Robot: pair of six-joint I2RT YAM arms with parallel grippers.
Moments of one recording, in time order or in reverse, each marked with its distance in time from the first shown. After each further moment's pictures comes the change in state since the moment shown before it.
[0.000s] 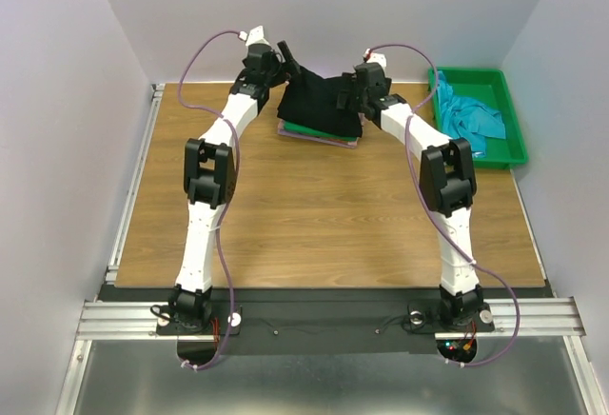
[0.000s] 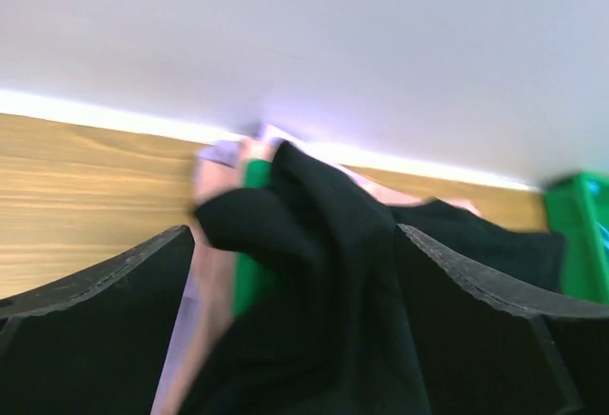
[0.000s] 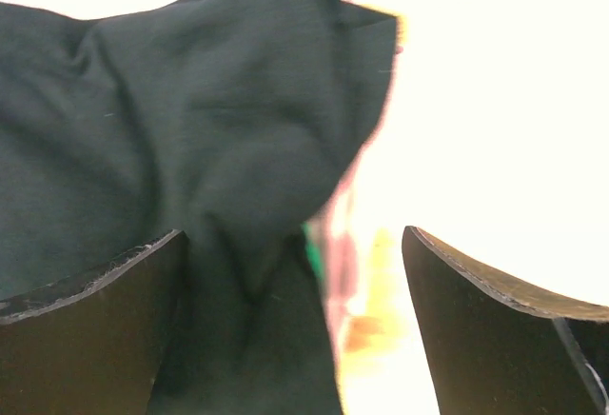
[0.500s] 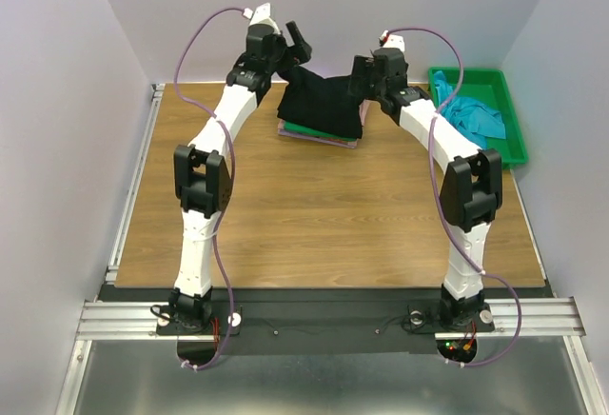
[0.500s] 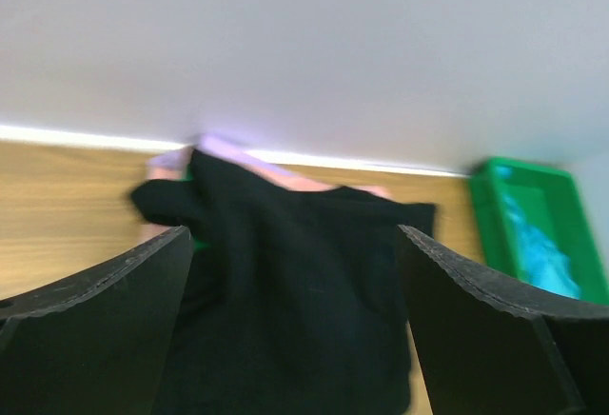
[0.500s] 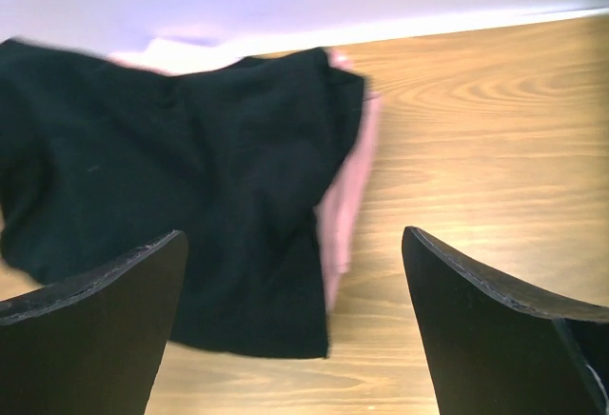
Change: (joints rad) left arm -0.034 -0.178 -0.017 -0.111 0.038 0.013; right arm -0.016 -0.253 -0.130 -0.014 0.014 -0.020
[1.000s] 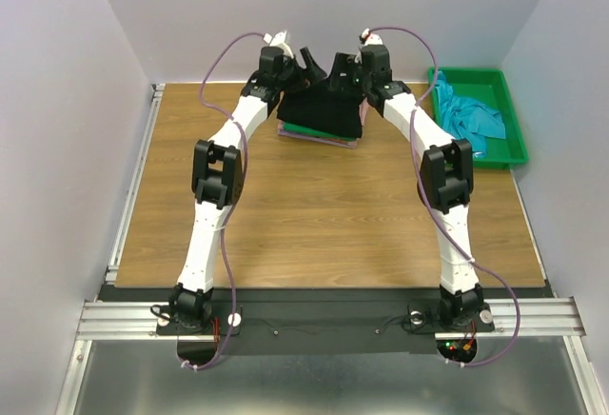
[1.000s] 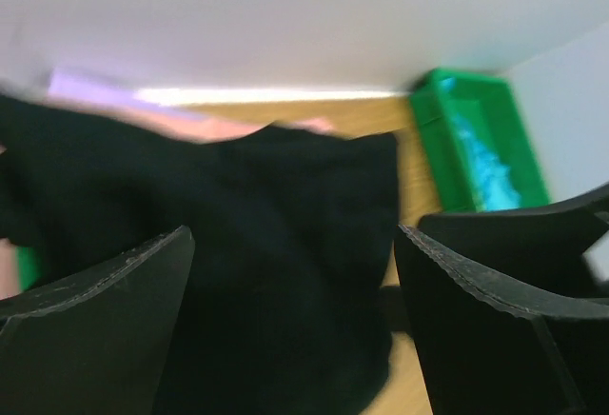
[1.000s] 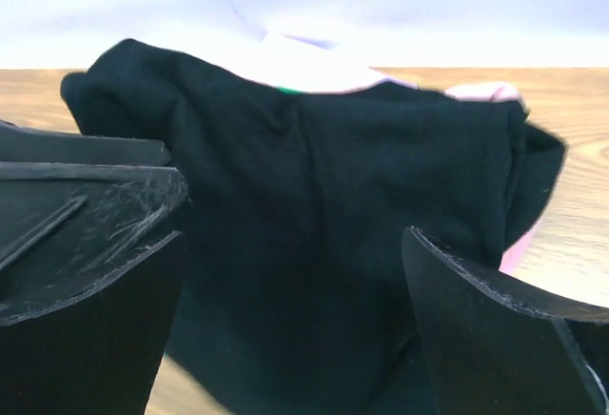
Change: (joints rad) left arm -0.012 0.204 0.081 0.104 0.261 -0.068; right arm -0.006 0.259 0.301 0.013 -0.287 0.055
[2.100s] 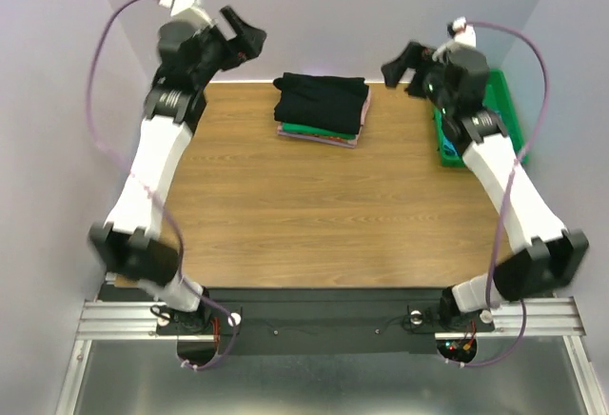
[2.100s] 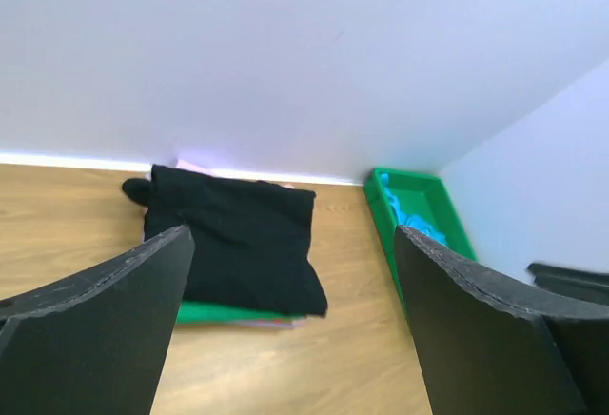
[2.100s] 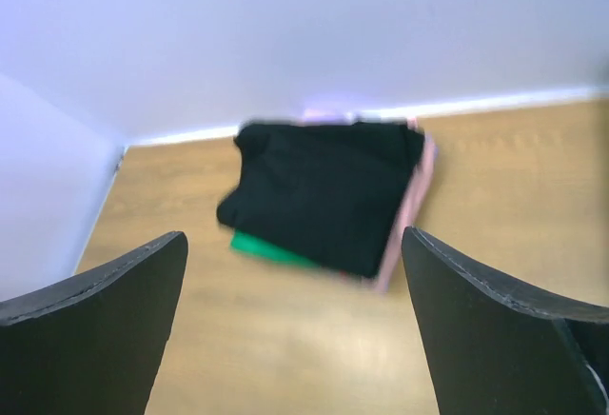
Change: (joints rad) left arm 0.124 -0.848 -0.529 -0.131 -0.095 0.049; right arm -0.093 -0.769 -0.564 0.046 -0.048 0.047
